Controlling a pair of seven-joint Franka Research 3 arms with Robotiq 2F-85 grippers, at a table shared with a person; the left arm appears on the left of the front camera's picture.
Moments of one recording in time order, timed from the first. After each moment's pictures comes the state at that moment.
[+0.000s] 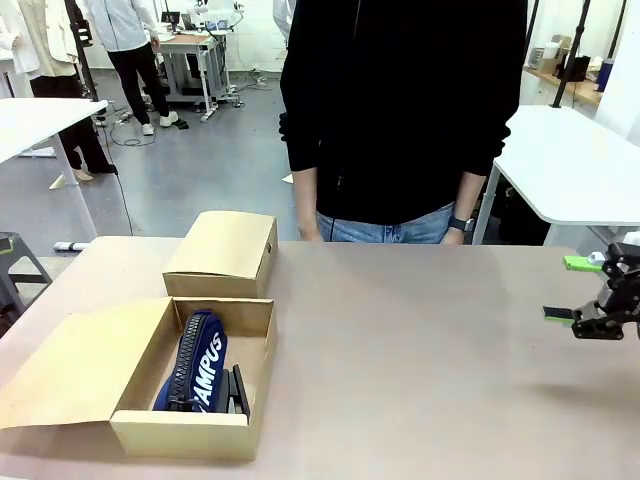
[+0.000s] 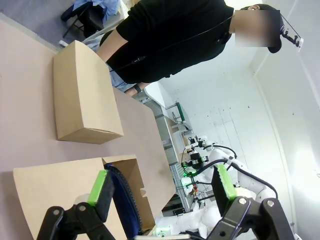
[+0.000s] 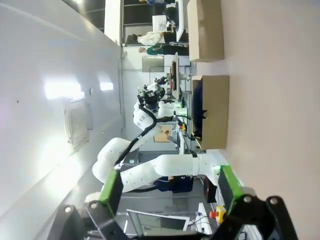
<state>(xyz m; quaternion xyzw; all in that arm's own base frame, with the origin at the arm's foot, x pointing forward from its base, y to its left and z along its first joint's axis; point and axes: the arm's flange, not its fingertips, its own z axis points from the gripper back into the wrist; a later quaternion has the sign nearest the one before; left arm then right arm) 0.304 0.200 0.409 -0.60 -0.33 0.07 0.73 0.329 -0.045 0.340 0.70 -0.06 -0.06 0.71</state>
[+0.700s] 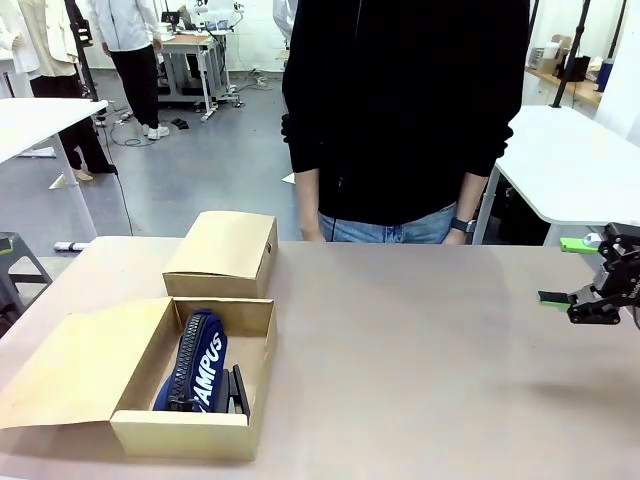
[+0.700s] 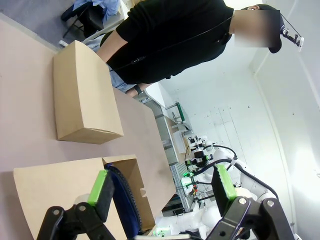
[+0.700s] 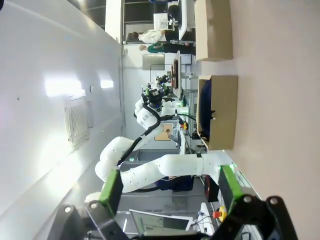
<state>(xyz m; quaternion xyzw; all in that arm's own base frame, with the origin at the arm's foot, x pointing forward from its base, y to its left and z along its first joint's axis) 0.304 0.200 0.409 -0.60 -0.33 0.07 0.73 0.332 -0.034 0.362 0.70 -0.06 -0.05 0.71</state>
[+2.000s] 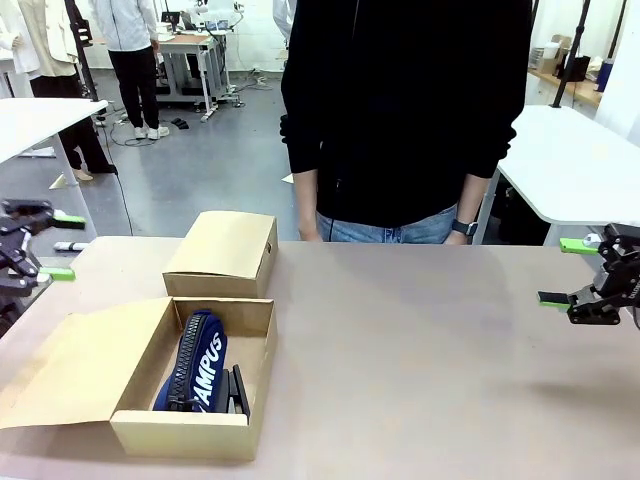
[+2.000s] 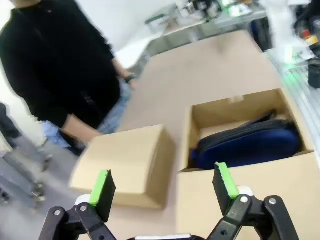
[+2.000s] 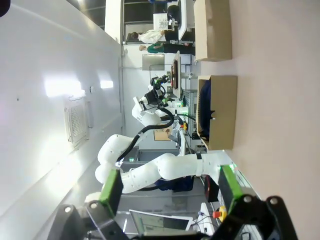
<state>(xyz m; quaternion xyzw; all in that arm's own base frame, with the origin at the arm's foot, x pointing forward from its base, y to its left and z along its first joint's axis) 0.343 0.119 0.407 -0.22 -0.57 -0.59 0.53 0.332 -0.034 0.362 0.70 -0.06 -0.05 0.71</state>
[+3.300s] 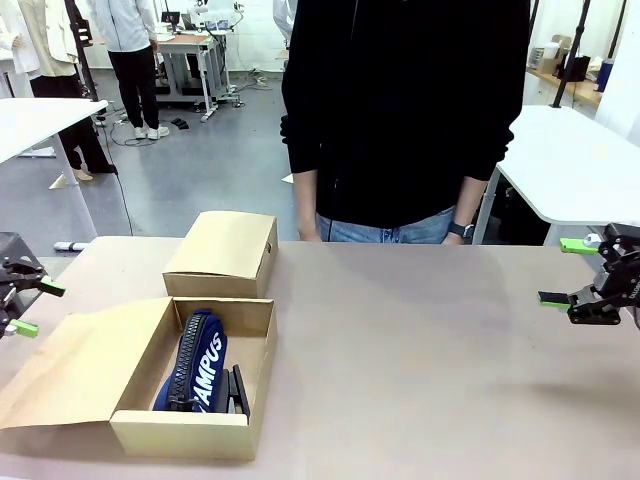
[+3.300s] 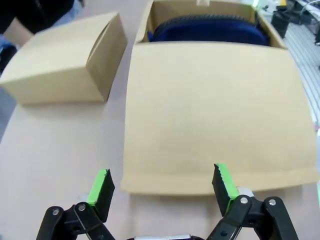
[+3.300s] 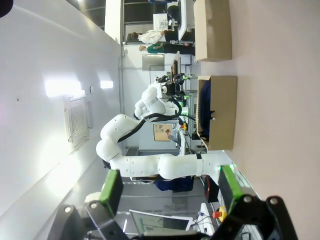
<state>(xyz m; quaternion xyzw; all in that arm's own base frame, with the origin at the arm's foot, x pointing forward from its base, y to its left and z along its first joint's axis) 0.382 0.201 0.315 -0.28 -0.37 -0.62 0.63 0.332 -0.035 0.362 0.70 -0.06 -0.06 0.71</state>
